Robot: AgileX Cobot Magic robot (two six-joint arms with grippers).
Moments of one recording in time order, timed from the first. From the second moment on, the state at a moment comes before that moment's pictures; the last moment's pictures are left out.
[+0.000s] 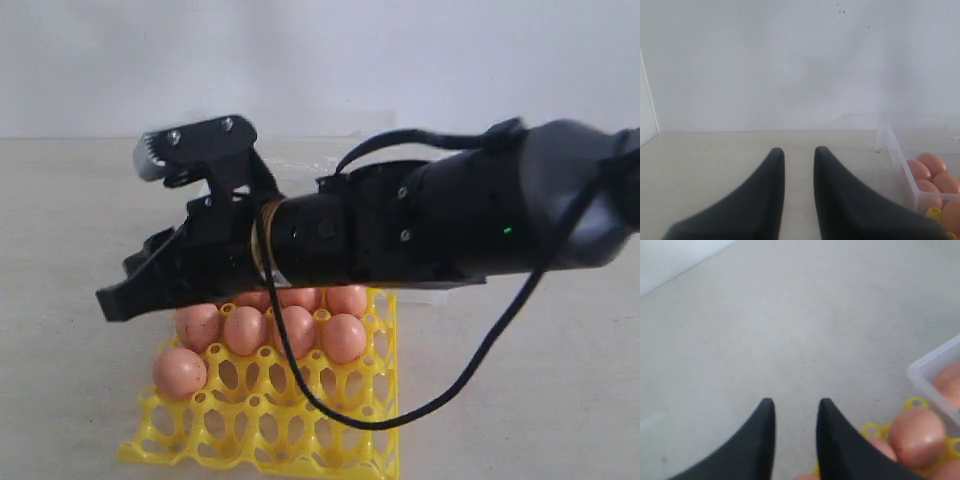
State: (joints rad) left arm 0.07 0.00 0.00 0.16 0.08 -0.16; right arm 0.88 1.78 -1.04 -0.91 -0.29 1.08
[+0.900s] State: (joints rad) left arm 0.07 0.00 0.00 0.16 0.08 -0.16; right arm 0.80 0.97 -1.04 -0.86 1.21 0.57
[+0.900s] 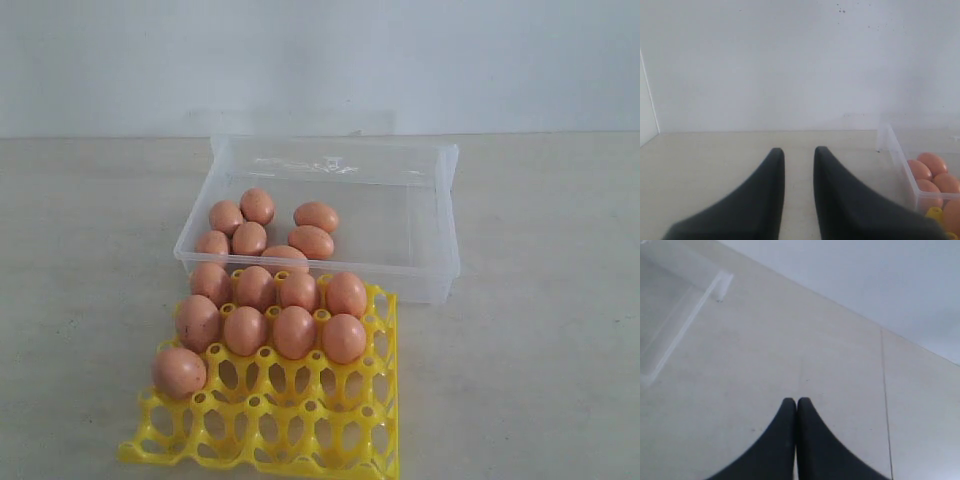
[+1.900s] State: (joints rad) left arm 0.07 0.00 0.00 0.16 0.08 -0.16; right arm 0.40 1.43 -1.05 0.38 0.37 -0.20
